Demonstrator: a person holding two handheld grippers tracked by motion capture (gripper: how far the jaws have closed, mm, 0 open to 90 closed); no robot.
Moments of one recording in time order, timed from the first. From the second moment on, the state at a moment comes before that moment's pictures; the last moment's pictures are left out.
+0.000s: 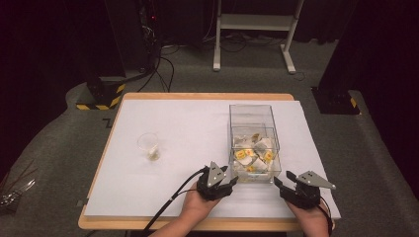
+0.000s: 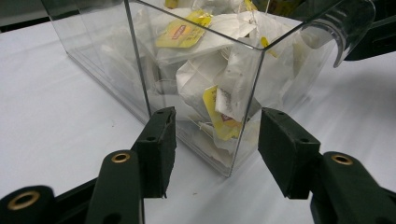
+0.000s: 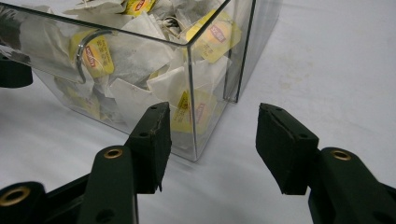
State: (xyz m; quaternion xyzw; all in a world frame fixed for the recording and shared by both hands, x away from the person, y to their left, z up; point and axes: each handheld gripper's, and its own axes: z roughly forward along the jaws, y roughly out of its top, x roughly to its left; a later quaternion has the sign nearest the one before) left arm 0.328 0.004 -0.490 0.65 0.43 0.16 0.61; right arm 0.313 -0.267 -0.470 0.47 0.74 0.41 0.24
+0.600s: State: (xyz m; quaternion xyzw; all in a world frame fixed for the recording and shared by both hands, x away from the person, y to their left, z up) left arm 0.348 0.003 -0.492 0.64 0.44 0.18 0.60; right arm 0.333 -0.259 -0.470 0.47 0.74 0.42 0.25
